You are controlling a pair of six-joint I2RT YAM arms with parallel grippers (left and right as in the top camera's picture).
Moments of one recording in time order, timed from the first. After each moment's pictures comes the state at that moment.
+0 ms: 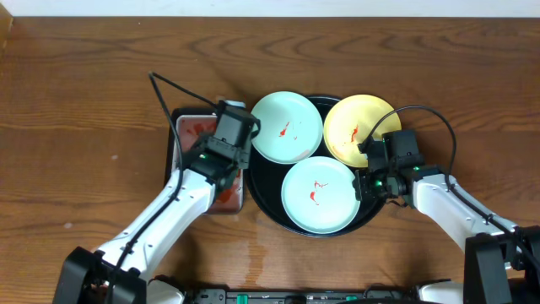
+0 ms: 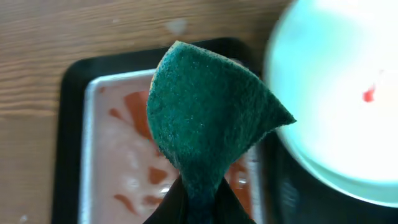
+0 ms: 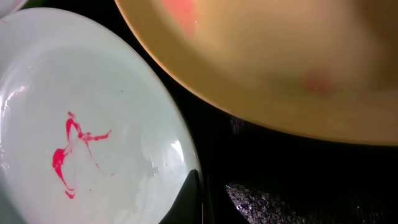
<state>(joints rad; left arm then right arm) -0.47 1.44 0.89 -0.43 -0.32 -0.22 0.19 1.53 0.67 -0.39 -0.33 0.09</state>
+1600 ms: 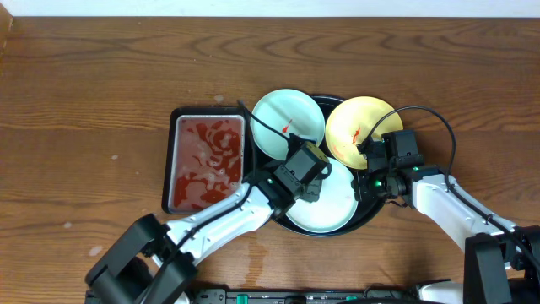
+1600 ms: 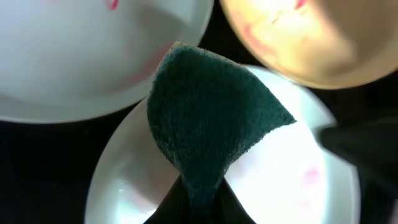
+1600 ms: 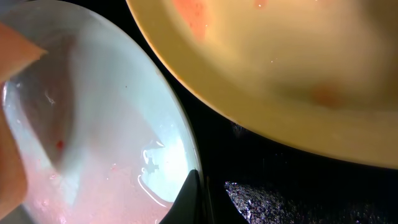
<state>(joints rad) -0.84 1.63 0.90 -0.25 -0.07 -0.62 0.19 1.53 0.67 -0.39 -0.34 0.09</state>
